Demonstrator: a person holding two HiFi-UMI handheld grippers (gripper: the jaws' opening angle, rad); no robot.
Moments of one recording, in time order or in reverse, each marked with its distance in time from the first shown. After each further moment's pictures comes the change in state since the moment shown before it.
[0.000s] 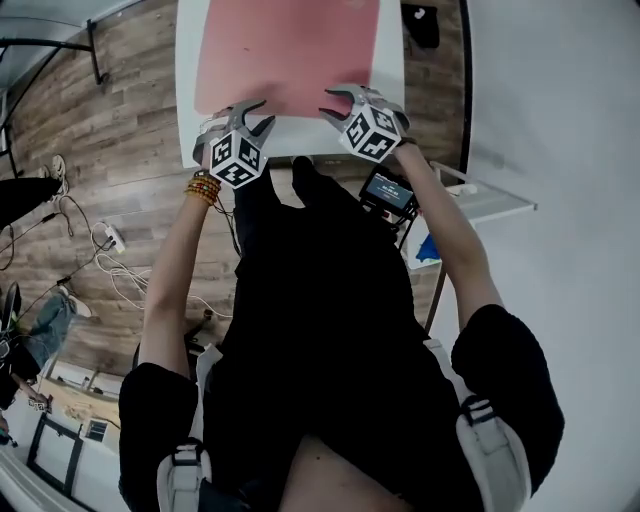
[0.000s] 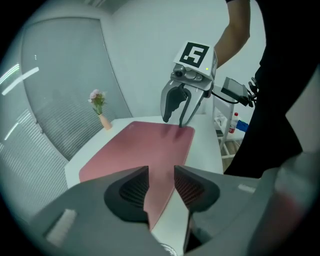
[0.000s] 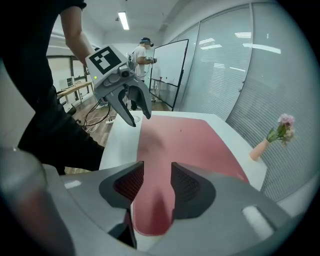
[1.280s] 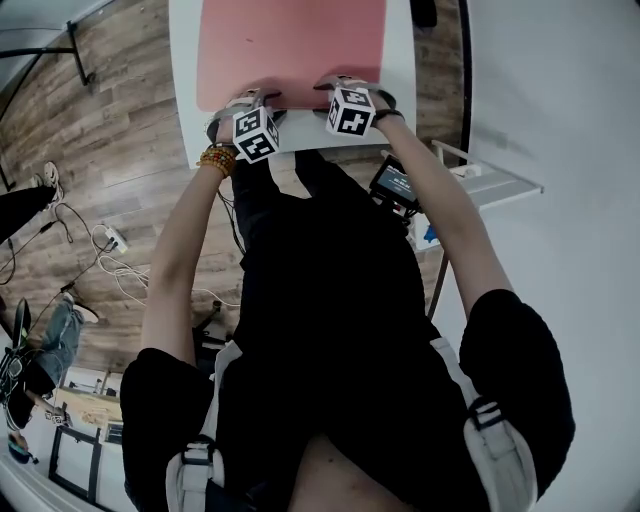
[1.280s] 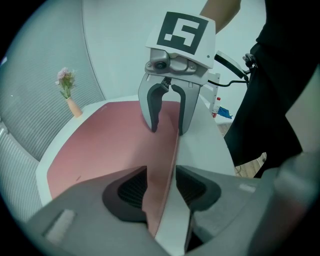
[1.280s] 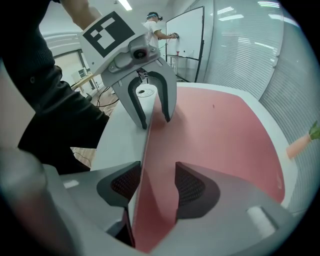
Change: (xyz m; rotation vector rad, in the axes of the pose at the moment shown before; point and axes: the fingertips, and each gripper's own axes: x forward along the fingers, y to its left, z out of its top) left arm 0.074 -0.032 -0.037 0.119 0.120 -0.256; right arm 0.084 0.040 -0.040 -0.069 0.234 0.248
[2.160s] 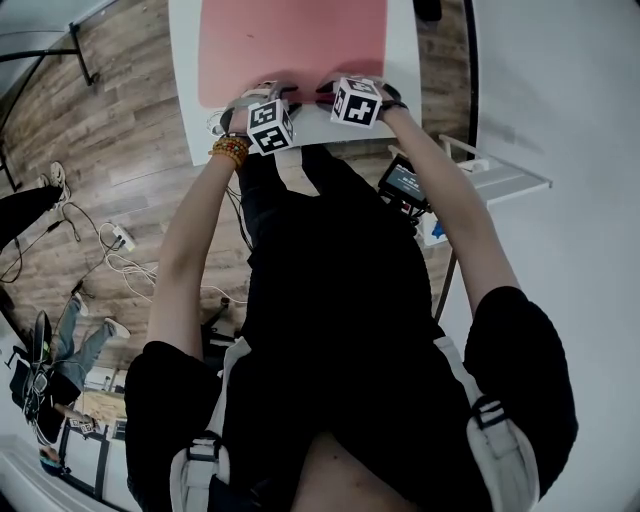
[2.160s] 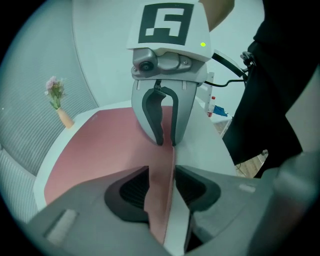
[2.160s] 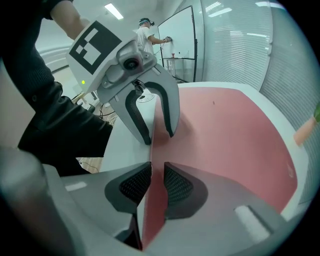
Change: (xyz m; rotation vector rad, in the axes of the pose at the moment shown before) left arm 0.014 0.000 0.019 0.083 -0.024 -0.027; right arm 0.002 0.003 0.008 0.083 -0.040 0.088
